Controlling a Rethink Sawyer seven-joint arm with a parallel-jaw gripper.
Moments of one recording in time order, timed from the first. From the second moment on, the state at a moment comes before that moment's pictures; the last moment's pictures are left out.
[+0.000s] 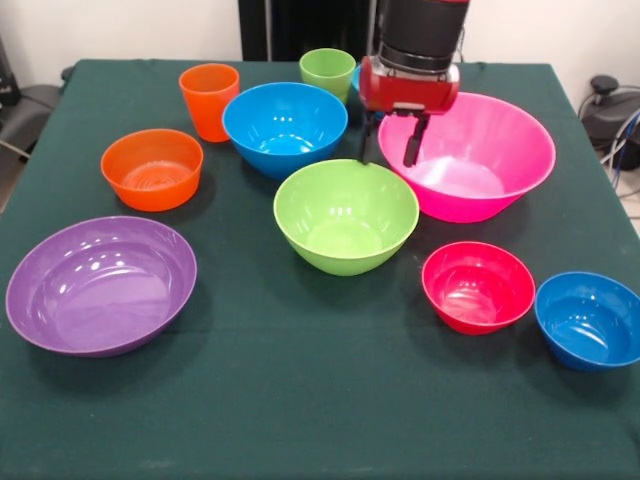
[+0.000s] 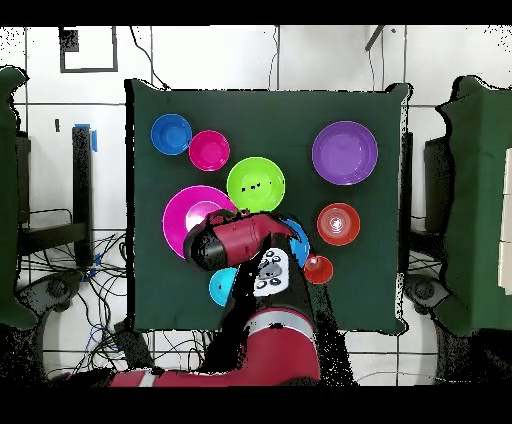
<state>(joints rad) -0.06 -0.54 -0.05 1.71 -0.39 0.19 1.92</state>
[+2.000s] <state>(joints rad) -0.21 -0.72 0.08 1.74 -0.36 0.36 1.92</state>
